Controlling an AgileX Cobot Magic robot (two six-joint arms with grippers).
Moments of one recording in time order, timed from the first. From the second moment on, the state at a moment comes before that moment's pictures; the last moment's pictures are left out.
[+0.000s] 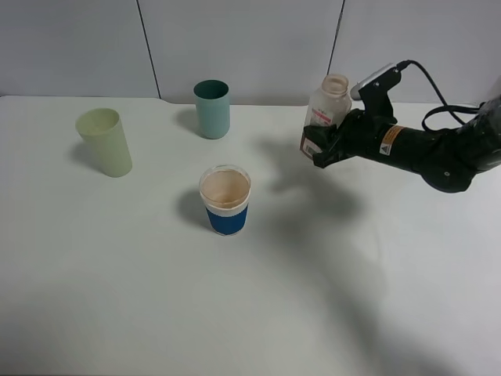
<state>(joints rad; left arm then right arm) 0.00 0.00 -0.51 0.08 1.06 -0.12 0.15 1.99 -0.75 -0.61 -0.94 0.09</state>
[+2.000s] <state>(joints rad) 0.00 0.00 -0.51 0.08 1.06 -0.12 0.57 1.86 -1.04 -0.84 -0.12 0.08</state>
